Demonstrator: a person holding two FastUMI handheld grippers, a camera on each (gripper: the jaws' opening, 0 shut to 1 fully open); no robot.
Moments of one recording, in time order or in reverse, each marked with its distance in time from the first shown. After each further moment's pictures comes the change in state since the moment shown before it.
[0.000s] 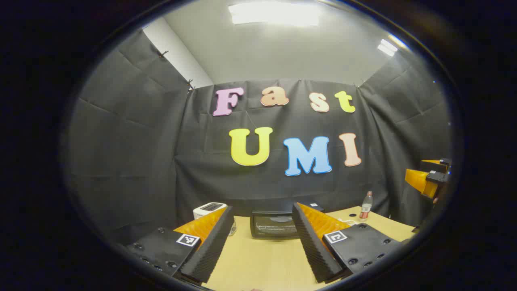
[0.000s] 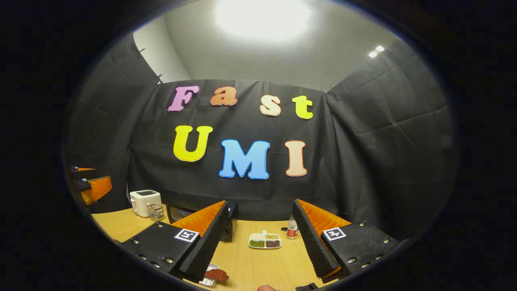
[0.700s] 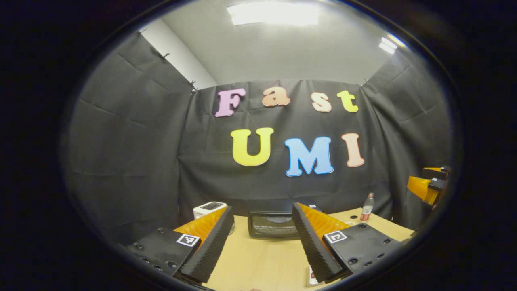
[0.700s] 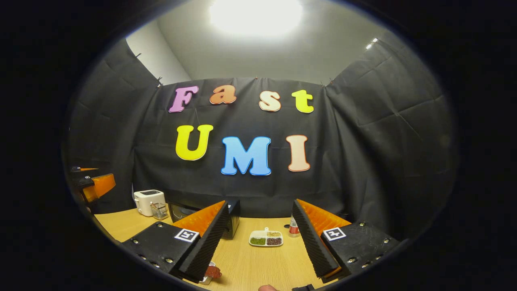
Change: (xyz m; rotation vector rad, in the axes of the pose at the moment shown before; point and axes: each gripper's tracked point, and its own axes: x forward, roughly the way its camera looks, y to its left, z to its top) left arm 0.006 -0.036 0.001 -0.009 -0.016 0.048; right arm 0.008 -0.031 -0.020 0.047 0.007 0.055
